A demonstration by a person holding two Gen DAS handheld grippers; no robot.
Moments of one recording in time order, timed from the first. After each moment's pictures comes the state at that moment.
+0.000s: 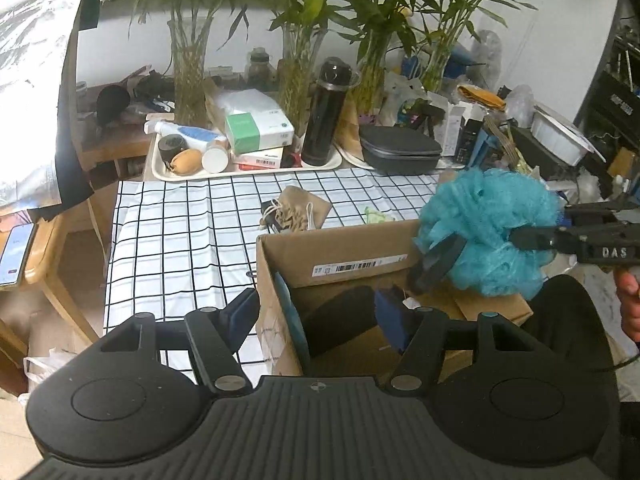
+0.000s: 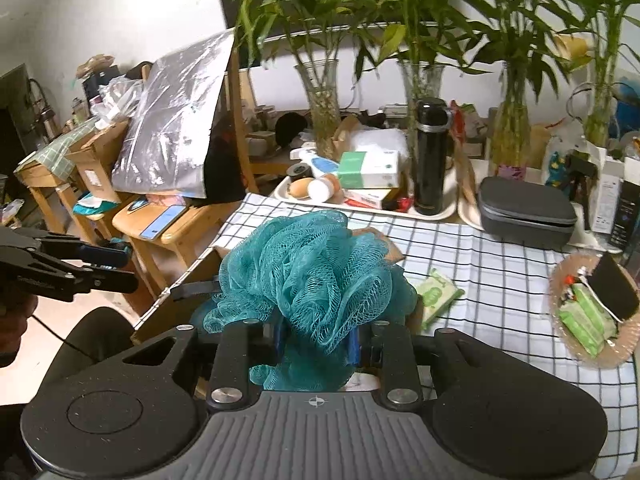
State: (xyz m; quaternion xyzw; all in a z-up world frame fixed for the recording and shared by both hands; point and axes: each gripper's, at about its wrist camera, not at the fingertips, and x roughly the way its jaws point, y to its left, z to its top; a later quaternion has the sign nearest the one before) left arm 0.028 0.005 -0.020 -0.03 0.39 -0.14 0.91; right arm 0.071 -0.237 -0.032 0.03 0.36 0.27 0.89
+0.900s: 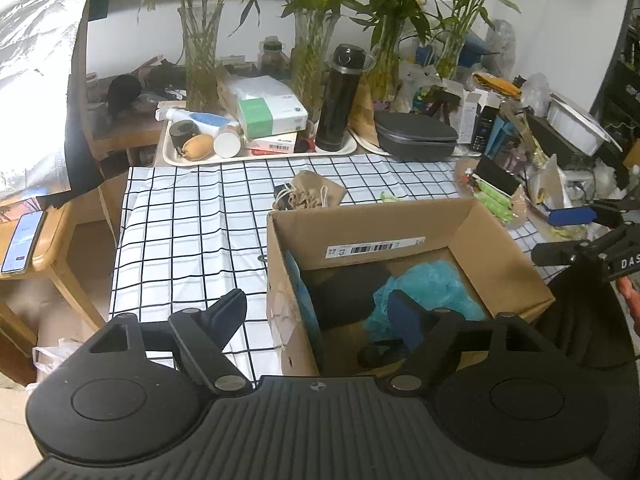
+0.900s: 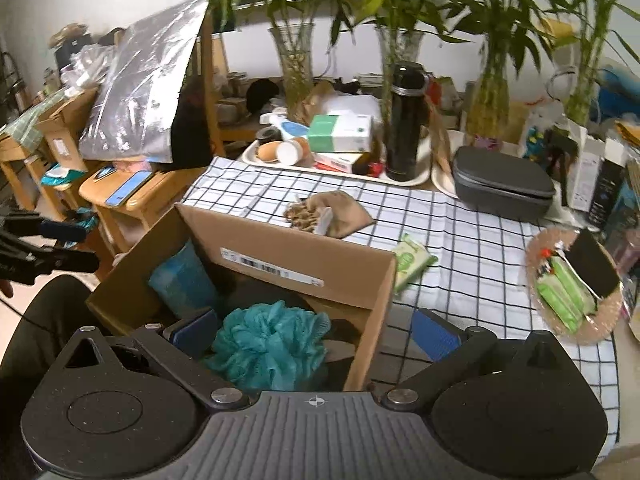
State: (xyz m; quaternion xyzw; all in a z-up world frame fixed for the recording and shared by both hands) left arm 0.027 0.001 -0.037 -0.02 0.41 -0.11 0.91; right arm 0.075 -0.238 -0.060 -0.01 0.40 0.22 0.89
